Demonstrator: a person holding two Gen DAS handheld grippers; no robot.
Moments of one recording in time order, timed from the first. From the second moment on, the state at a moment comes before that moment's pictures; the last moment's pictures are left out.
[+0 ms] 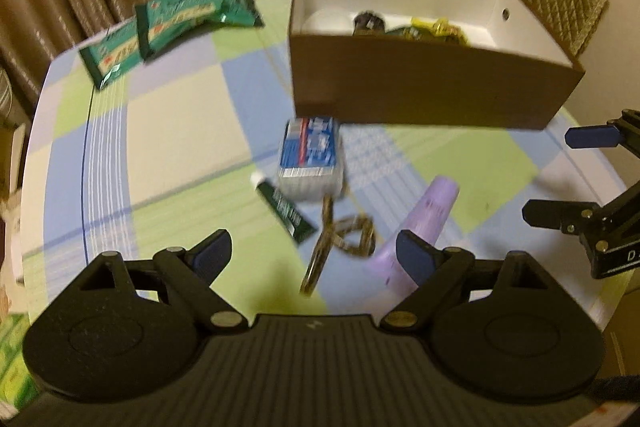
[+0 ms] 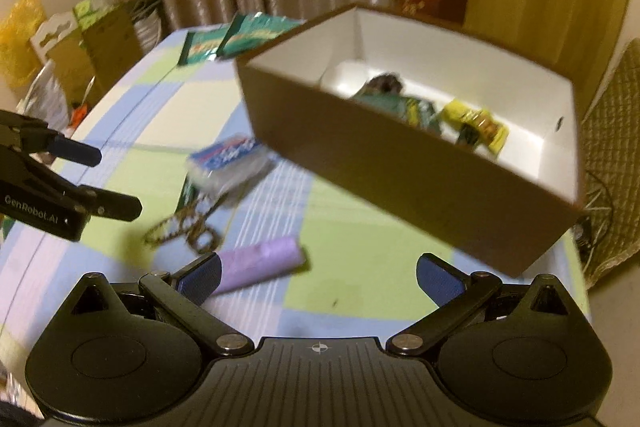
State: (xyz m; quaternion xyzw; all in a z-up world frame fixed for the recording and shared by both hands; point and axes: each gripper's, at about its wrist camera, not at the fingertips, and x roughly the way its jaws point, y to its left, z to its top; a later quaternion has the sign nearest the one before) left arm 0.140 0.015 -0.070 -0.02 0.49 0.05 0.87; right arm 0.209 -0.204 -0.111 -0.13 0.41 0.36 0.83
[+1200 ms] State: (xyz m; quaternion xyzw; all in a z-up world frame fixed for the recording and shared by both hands) left arm 0.109 0.040 -0.117 -0.07 0.53 0.09 0.84; right arm 0.237 -0.144 -0.189 -0.39 0.25 0.62 0.63
